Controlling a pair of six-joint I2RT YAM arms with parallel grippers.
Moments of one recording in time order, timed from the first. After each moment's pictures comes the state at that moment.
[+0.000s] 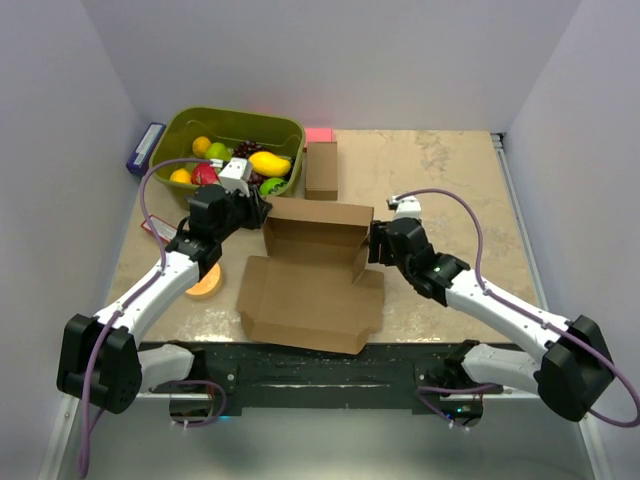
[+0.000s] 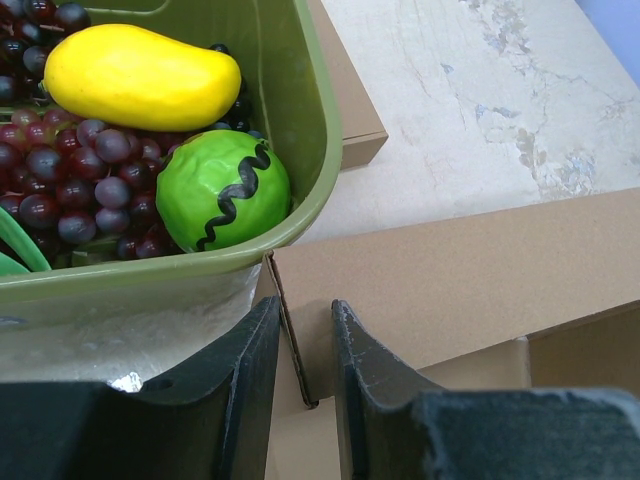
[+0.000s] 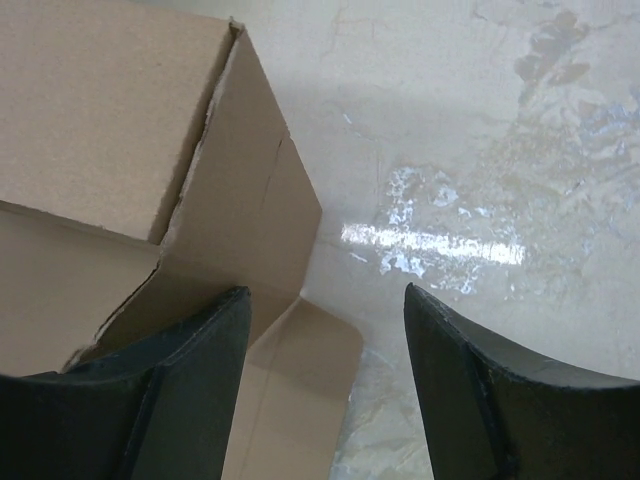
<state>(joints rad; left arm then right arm) -0.33 1.21 0.77 0.11 0.14 -0.22 0.68 1.12 0.72 -0.22 0.41 0.42</state>
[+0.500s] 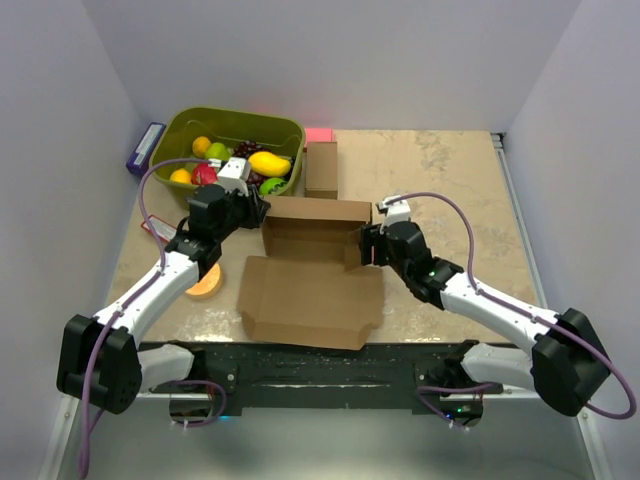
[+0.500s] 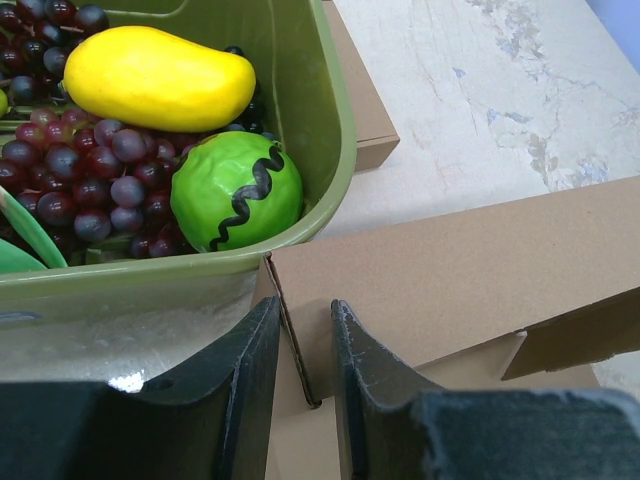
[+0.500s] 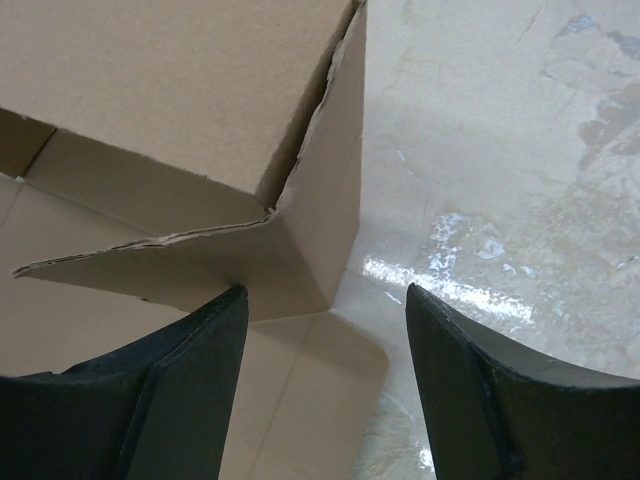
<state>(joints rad) -0.33 1.20 0.77 0.10 0.12 -0.22 0.68 1.17 0.65 0.02 0.31 0.29</state>
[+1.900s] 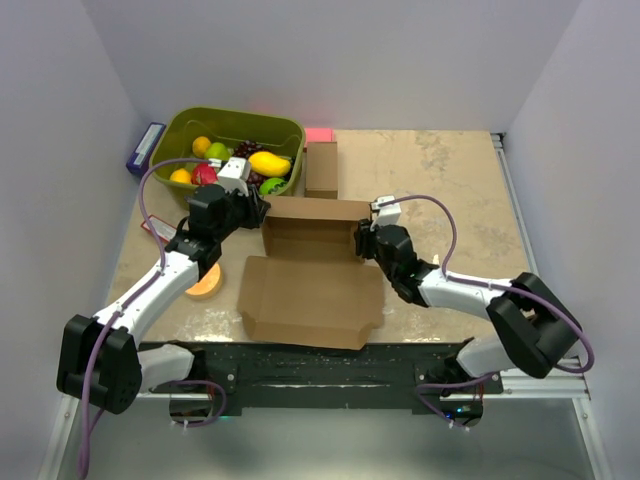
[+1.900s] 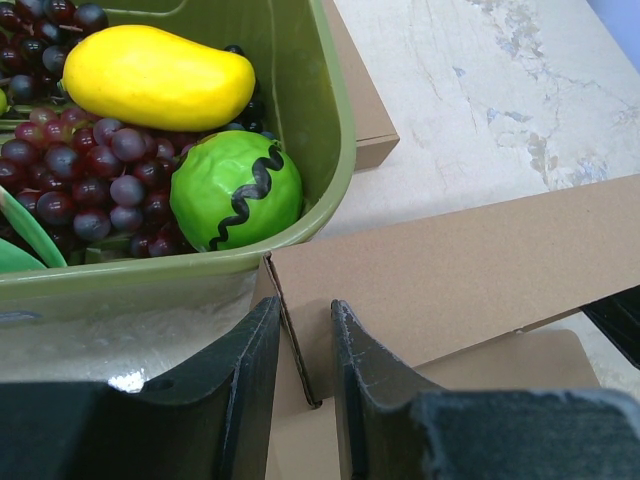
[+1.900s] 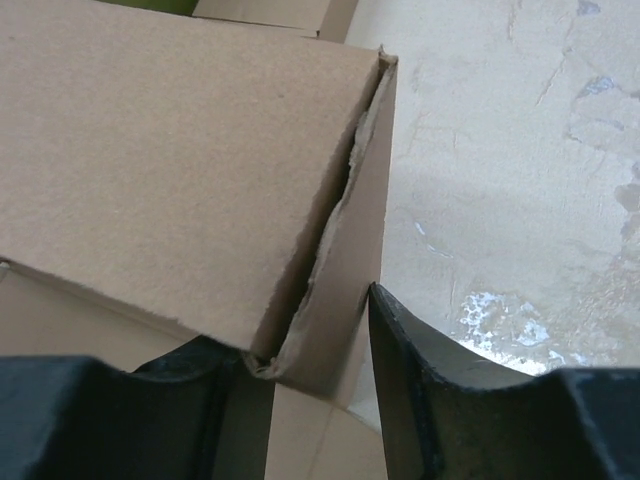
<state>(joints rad) -0.33 1.20 0.78 0.10 0.13 -0.22 0.68 1.40 0.56 0.49 0.35 0.27</state>
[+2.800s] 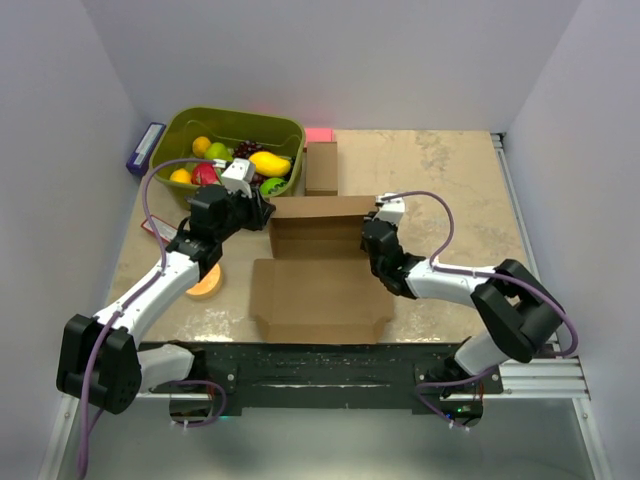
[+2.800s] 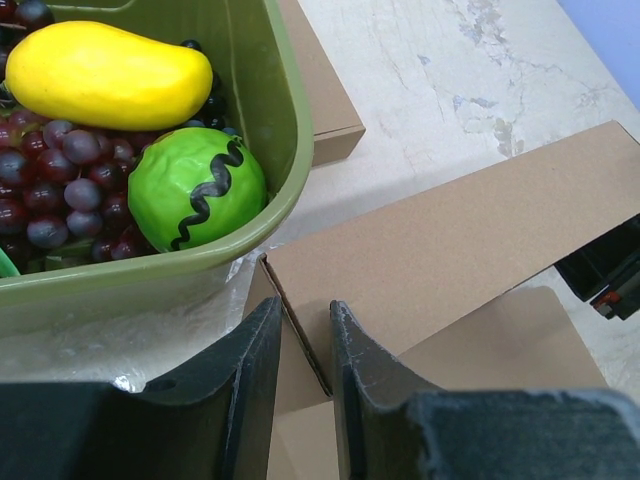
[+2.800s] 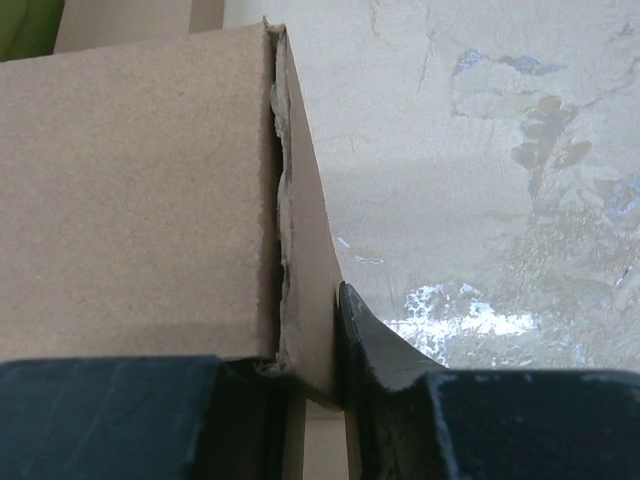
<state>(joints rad) -0.34 1.20 0.78 0.10 0.19 -0.23 0.71 1.52 0.66 0.41 0.68 0.43</state>
